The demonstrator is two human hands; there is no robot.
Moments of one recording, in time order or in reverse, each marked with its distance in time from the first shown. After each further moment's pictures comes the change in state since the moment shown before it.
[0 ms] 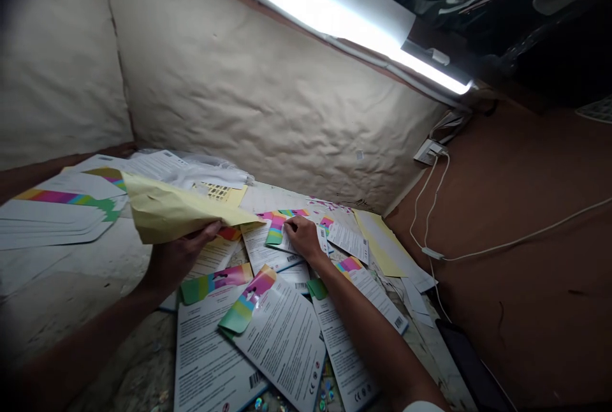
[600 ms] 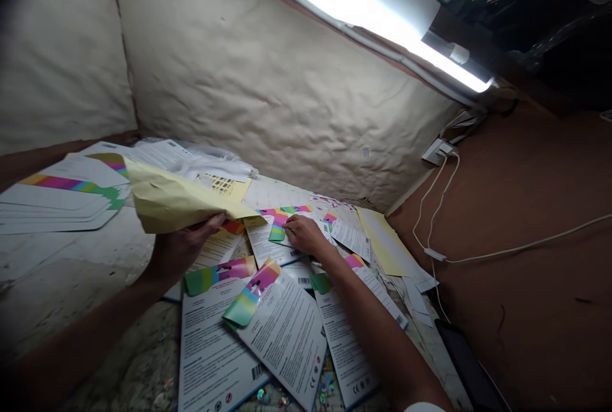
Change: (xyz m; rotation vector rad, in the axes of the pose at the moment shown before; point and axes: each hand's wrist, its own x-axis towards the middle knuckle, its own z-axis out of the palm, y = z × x) left_hand 0.000 0.009 -0.002 -0.088 -0.011 -0.100; right_hand 0.005 -0.008 -0.016 -0.220 -0.429 -0.169
